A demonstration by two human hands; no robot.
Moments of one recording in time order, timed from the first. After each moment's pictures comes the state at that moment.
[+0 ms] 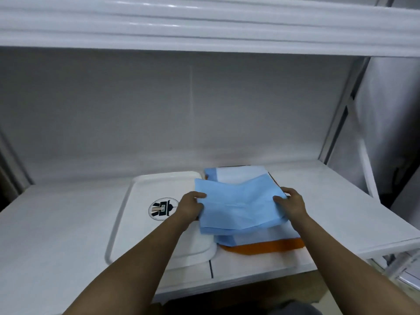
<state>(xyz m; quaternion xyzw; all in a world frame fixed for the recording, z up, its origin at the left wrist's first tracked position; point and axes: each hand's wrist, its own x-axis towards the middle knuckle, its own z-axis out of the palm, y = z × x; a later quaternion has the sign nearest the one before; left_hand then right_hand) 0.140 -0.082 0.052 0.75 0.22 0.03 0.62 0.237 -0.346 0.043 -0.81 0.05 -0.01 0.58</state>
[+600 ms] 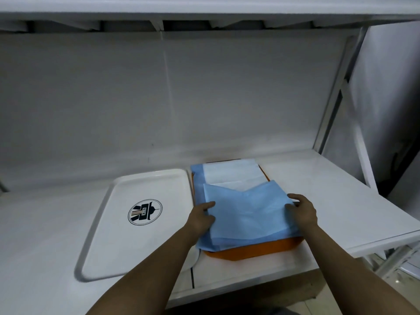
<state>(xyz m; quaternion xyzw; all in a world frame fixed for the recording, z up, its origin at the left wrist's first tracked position) 0.182 -0.144 0.003 0.80 0.18 -0.02 0.58 0.273 -0.411 -0.006 -0.86 0.09 -0.02 0.51</state>
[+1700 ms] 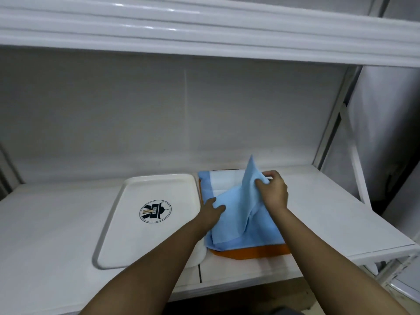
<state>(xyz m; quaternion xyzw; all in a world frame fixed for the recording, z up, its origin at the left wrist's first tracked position) 0.153 -0.159 0.058 0.79 0.16 -0.04 0.59 0.229 -0.314 0.094 -0.84 0.01 -0.12 0.52</state>
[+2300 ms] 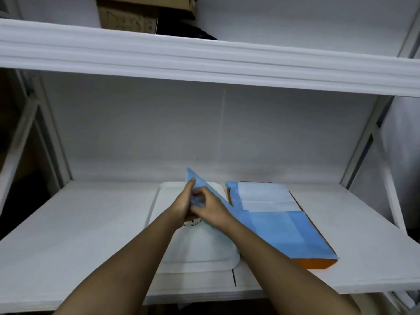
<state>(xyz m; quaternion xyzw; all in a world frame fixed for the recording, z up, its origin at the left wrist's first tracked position) 0.073 -0.021 0.114 0.61 0.23 0.04 0.76 0.109 -0.119 0.105 -0.80 -0.32 0.12 0.49</state>
